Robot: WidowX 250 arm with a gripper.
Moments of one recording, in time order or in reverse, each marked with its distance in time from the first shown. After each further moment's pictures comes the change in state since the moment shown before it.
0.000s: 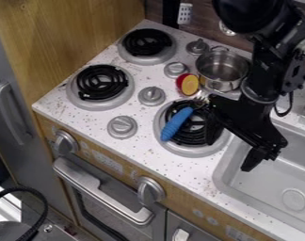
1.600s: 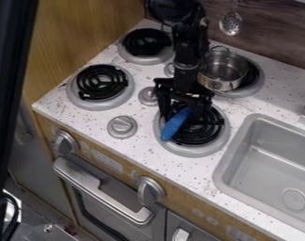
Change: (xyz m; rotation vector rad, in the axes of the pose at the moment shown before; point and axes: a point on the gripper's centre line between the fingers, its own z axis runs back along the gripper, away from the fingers) arm 0.066 0.129 -0.092 -0.116 0.071 0.346
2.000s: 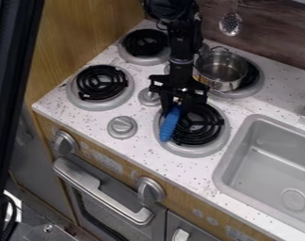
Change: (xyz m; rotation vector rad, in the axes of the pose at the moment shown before) arm 0.007 0.006 -0.001 -0.014 0.028 0.035
